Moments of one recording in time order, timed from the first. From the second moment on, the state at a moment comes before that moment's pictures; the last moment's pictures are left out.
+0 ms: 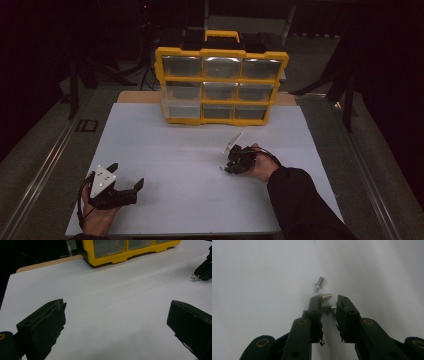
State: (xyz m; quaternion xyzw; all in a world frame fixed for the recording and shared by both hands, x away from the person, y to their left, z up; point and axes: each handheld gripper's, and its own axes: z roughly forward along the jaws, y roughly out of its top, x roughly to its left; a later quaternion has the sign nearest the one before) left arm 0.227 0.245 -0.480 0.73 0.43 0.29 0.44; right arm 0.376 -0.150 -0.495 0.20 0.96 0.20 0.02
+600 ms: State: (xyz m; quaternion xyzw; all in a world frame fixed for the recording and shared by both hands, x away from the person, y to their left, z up) left arm 0.227 0.245 -0.480 0.73 0.43 0.29 0.44; right arm 0.377 -0.156 -0.478 0.19 0.96 0.21 0.03
